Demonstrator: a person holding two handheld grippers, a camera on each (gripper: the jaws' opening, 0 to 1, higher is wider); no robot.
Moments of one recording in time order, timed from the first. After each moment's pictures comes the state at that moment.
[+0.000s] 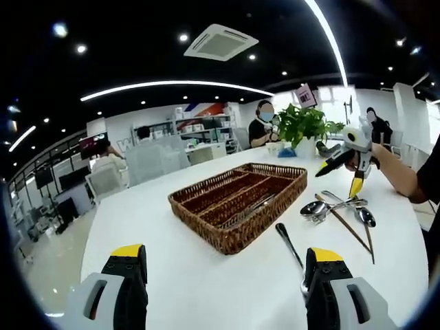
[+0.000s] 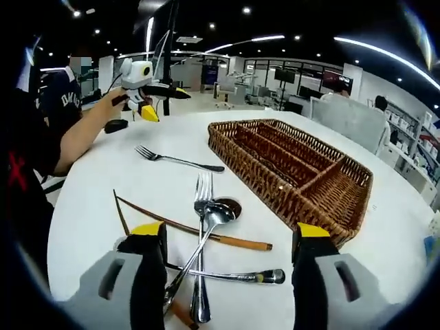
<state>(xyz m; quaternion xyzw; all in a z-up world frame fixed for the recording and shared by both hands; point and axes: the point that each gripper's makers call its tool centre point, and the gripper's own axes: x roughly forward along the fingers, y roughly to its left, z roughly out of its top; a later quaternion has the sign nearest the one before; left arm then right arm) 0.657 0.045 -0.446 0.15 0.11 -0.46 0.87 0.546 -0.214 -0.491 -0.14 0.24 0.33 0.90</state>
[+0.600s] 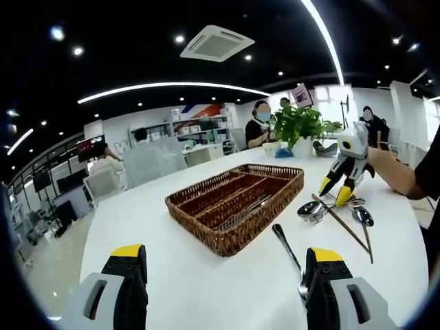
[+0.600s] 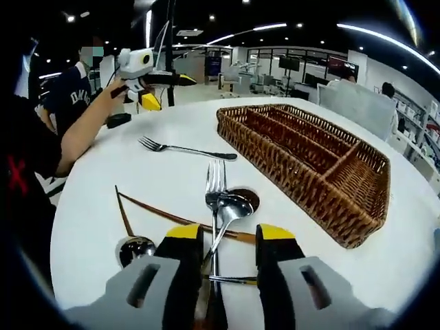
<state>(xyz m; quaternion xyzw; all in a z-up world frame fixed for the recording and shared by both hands) 0.647 0.039 -0.444 0.15 0.10 -0.47 0.87 0.544 -0.200 -0.518 -0.14 0.28 0.34 0.89</state>
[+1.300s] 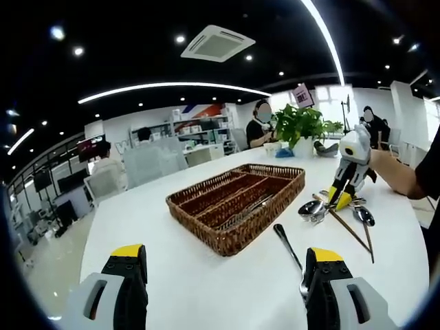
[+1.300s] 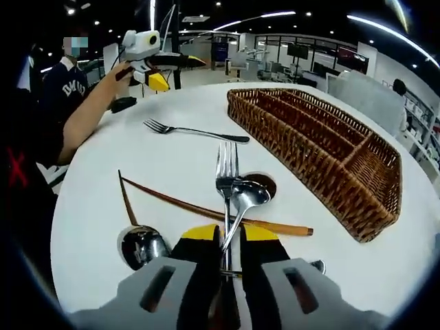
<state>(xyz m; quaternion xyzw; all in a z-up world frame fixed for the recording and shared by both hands) 0.638 0.037 -0.445 0.15 0.10 -0.47 0.87 0.533 -0.192 -0.535 -0.16 0.32 0.36 0.86</state>
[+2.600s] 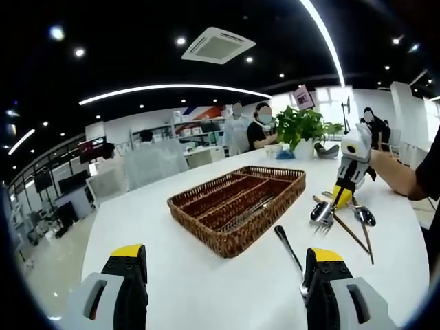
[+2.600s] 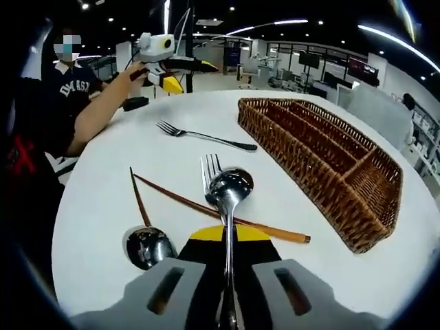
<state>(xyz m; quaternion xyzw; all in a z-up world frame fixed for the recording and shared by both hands) 0.646 0.039 -0.443 0.15 0.10 -0.47 0.87 0.526 -0.191 -0.524 -0.18 0.29 0.39 0.85</state>
